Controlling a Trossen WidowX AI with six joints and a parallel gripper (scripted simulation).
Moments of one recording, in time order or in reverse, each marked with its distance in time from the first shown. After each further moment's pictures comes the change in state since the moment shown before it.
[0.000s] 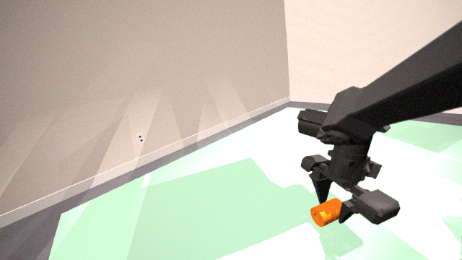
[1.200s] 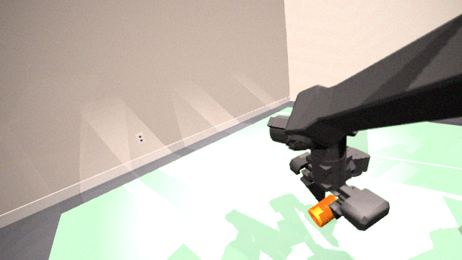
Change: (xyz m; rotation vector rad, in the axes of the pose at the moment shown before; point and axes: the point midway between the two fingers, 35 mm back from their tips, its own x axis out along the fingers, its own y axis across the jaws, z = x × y) arm -0.009 0.000 -0.019 -0.003 -0.321 -0.001
